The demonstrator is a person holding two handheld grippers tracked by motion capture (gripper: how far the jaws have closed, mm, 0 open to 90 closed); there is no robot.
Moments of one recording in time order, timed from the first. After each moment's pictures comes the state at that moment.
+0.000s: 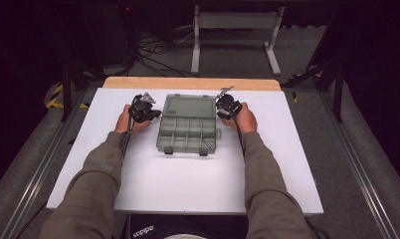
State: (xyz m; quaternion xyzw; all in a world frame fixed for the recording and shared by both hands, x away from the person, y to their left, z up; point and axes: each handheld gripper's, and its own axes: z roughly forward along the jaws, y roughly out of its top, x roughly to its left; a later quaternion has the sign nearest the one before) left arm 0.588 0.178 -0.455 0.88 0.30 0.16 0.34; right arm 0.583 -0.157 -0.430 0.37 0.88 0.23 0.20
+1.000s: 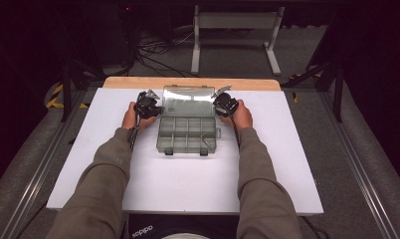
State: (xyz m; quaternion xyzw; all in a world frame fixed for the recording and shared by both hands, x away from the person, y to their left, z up) left arm 0.608 0.165 -0.460 0.86 0.32 0.18 0.34; right arm 0.605 -0.153 -0.445 0.33 0.87 0.27 0.24
